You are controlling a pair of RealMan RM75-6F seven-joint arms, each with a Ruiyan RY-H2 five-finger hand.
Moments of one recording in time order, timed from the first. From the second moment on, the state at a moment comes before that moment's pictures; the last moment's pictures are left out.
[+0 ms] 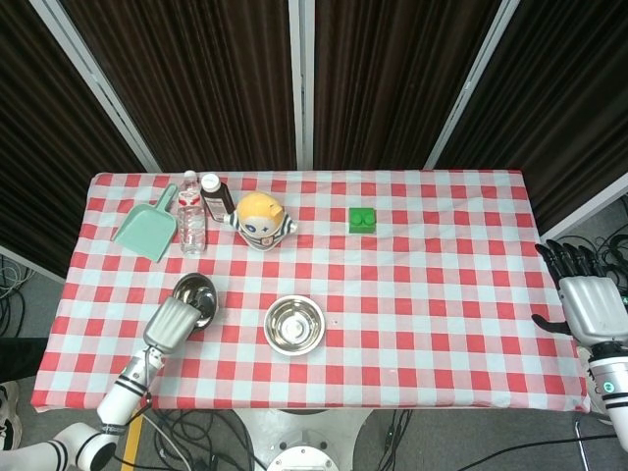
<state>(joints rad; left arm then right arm) -0.42 -1.65 0.00 -1.18 1.52 1.18 0.45 0.29 -0.86 0.11 -1.78 -1.30 1.20 -0.11</state>
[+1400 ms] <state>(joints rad) -0.66 -1.65 -0.03 -1.50 1.66 1.03 0.74 0.25 -0.84 0.17 -1.71 -1.26 1.26 0.05</state>
